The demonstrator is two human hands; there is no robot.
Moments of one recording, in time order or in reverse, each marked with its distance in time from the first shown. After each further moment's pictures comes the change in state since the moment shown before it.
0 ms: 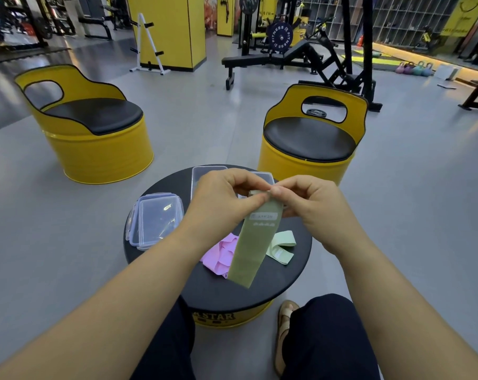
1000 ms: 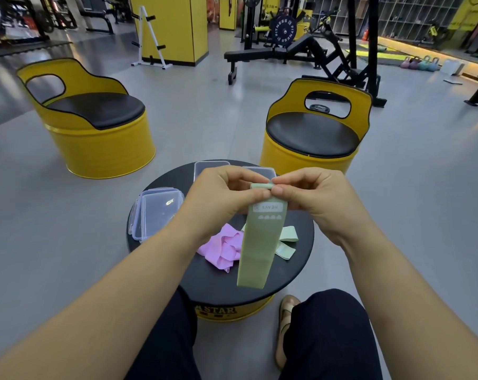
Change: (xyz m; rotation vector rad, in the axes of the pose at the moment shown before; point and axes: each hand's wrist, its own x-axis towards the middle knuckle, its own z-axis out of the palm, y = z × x) left_hand -0.004 -0.001 -0.006 -0.262 -0.080 -0.242; right_hand 0.001 -0.006 -0.001 0.183 -0.020 0.082
